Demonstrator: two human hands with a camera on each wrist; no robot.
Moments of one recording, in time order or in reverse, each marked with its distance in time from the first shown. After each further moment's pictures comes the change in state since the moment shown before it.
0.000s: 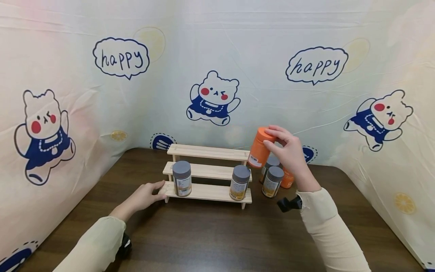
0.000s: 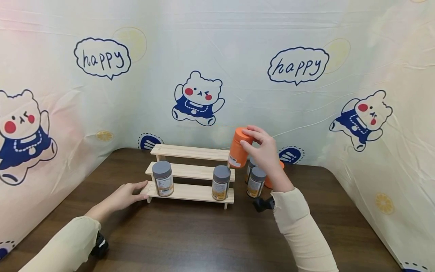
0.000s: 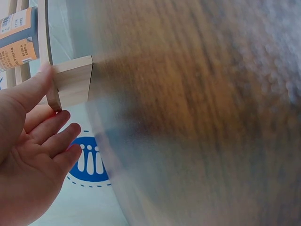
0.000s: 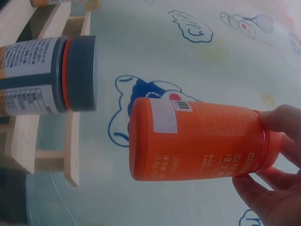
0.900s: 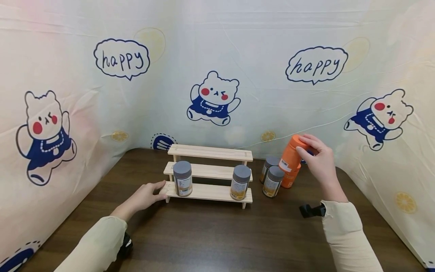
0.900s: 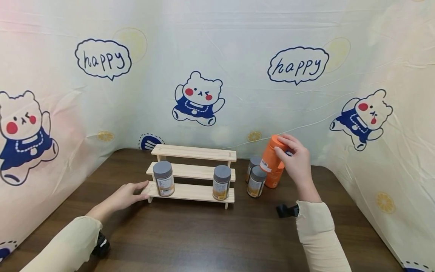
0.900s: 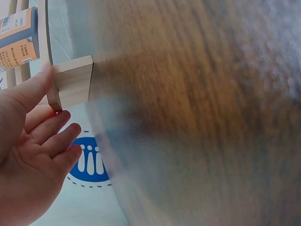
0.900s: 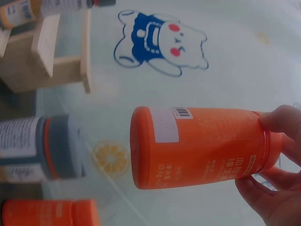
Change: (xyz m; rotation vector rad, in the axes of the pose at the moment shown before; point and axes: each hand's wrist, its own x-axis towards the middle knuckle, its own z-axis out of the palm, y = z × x) left_hand 0.001 0.000 0.000 -0.003 -0.005 0.002; right_hand -0.030 0.043 -0.057 -0.131 0.151 0.155
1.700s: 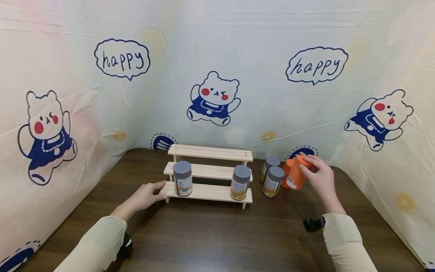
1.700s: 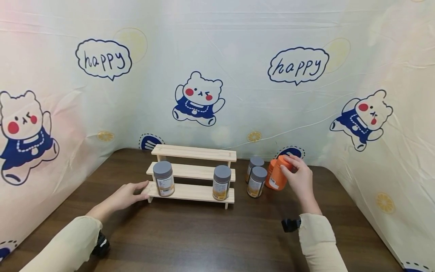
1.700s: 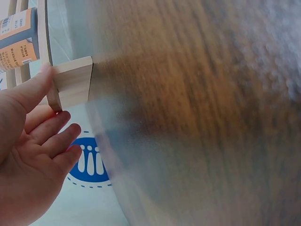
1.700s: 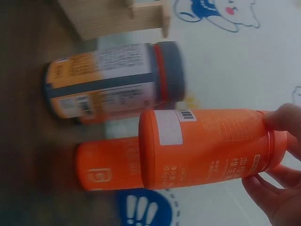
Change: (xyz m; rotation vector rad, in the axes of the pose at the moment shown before) left_hand -0.002 0.005 -0.002 -0.002 -0.011 -0.007; right_hand -0.025 0.073 0.004 -0.147 0.002 0.043
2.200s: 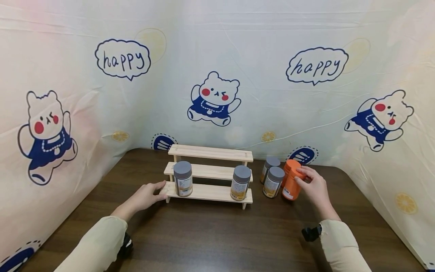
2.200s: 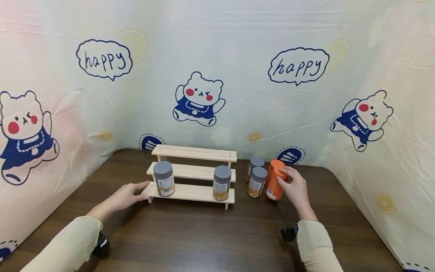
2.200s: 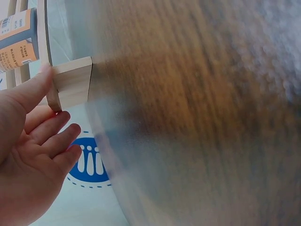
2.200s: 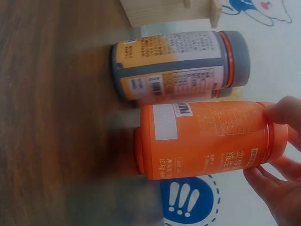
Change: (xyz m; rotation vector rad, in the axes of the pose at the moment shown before) left_hand 0.002 -0.003 0.002 0.000 0.002 -0.001; right_hand -0.016 0.026 0.023 -0.016 -0.076 0.028
